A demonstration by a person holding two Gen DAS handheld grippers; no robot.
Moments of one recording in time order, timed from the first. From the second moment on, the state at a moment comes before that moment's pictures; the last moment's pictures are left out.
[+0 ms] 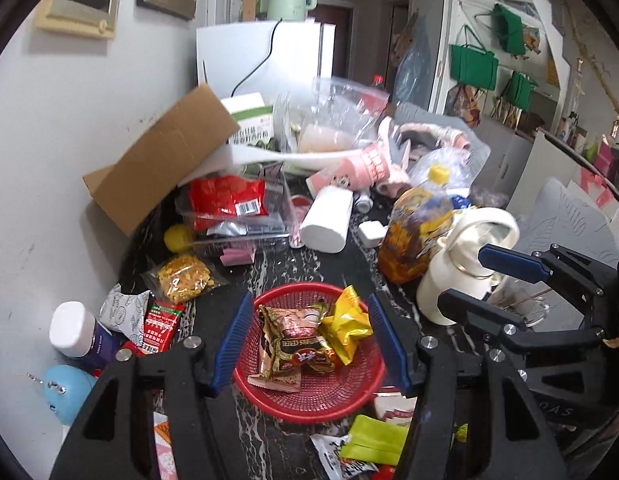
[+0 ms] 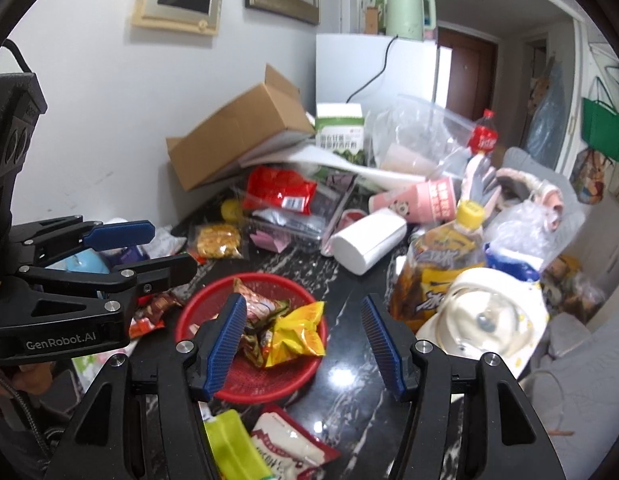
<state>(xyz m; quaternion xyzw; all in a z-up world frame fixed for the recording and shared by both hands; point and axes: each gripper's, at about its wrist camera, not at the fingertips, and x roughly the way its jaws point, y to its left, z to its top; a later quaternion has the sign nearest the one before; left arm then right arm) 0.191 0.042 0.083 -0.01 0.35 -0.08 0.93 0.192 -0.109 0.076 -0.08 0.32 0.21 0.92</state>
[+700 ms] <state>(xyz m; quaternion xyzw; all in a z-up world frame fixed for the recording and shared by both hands) 0.096 0.009 0.108 0.02 0.31 -0.13 0.94 0.089 -0.134 0.111 -0.09 0.27 0.19 0.94</state>
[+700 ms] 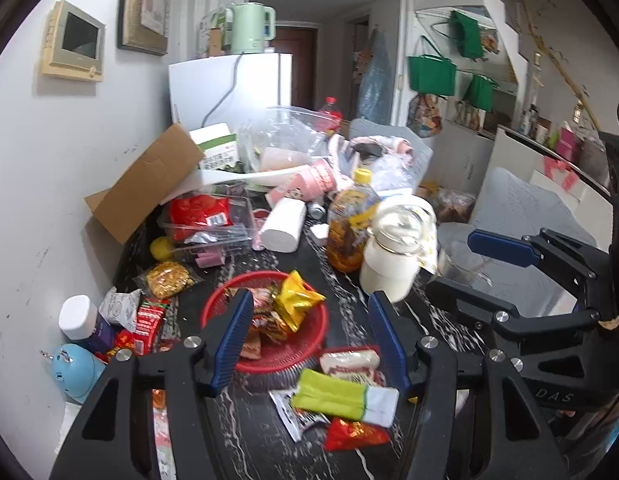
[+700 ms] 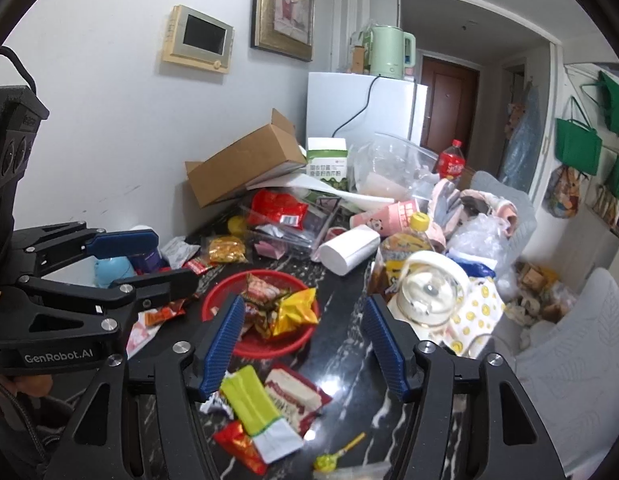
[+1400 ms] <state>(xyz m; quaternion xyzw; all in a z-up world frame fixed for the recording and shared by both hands) 0.047 -0.008 0.060 0.04 0.35 -0.17 0.92 0.023 -0.162 0.061 -0.04 0.31 0.16 0.94</state>
